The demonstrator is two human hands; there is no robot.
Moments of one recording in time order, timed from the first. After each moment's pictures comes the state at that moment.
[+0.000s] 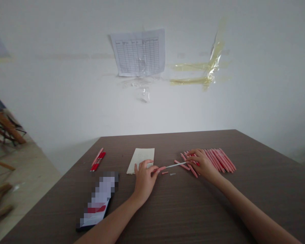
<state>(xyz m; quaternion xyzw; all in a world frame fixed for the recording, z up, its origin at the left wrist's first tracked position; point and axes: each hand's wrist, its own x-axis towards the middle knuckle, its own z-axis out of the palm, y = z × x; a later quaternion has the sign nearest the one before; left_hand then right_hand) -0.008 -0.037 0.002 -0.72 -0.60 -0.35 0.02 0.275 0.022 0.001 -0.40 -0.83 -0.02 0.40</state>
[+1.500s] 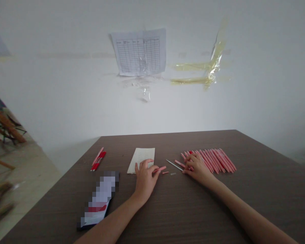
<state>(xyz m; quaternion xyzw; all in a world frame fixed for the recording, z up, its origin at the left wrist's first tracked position) -0.009 -0.038 0.001 -0.73 -0.59 -0.36 0.03 0.257 0.020 -0.023 -0.42 -0.85 0.00 0.32</state>
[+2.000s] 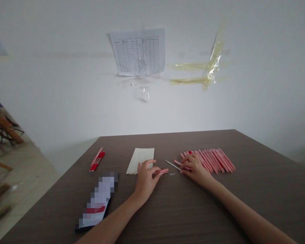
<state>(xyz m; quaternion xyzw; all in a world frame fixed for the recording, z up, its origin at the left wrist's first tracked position) -0.011 -0.033 0.000 -0.76 -0.53 -0.37 0.01 0.250 0.011 -0.013 -0.41 -0.85 0.03 0.34</state>
